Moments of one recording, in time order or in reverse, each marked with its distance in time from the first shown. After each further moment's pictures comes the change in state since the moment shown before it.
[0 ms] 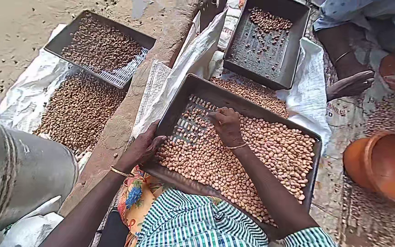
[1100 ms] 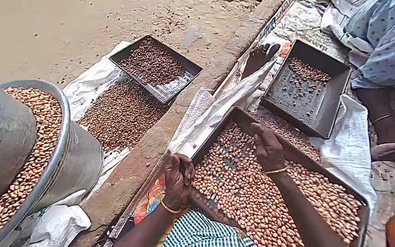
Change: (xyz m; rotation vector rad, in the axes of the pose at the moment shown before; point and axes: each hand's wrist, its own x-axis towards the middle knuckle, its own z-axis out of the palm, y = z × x) left_hand -0.018 0.024 0.047 -1.680 0.675 0.401; right_hand 0.049 -0.026 -0.015 0.153 -0.034 0.009
